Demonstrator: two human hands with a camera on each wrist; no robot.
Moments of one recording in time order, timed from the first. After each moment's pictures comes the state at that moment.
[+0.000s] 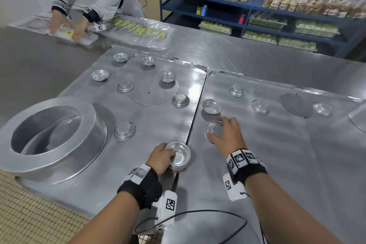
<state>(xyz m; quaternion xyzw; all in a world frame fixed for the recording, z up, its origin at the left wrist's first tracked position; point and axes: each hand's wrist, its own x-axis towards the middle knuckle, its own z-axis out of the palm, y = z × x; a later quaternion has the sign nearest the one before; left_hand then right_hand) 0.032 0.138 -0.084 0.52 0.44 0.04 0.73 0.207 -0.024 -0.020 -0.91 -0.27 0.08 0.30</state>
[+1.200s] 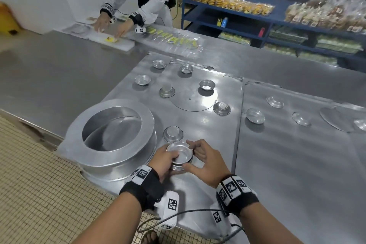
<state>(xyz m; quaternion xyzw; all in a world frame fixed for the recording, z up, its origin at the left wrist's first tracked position) -0.075 0.244 -0.036 0.49 0.41 0.08 0.76 0.024 0.104 -0.026 -0.71 -0.39 0.27 0.52</state>
